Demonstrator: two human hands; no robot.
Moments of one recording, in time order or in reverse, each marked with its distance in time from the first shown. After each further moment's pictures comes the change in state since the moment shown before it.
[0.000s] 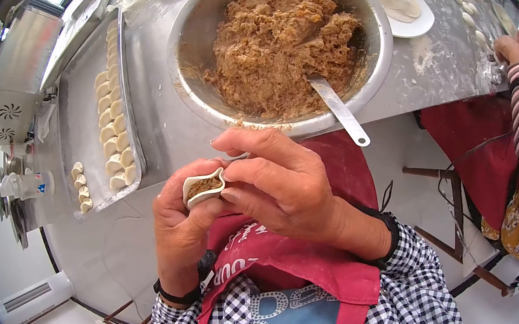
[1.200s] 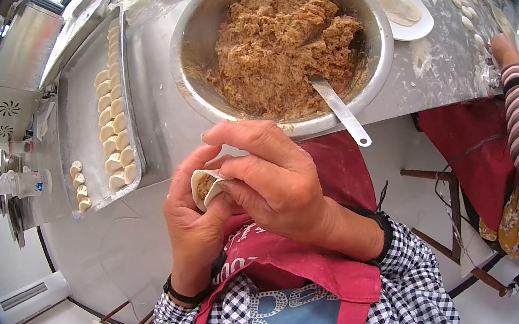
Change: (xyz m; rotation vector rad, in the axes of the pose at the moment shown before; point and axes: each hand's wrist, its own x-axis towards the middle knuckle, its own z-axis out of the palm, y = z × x) left_hand 0.001 -0.014 0.010 0.262 0.149 0.061; right_hand 0.005 0.000 0.011 -0.096 0.047 -0.038
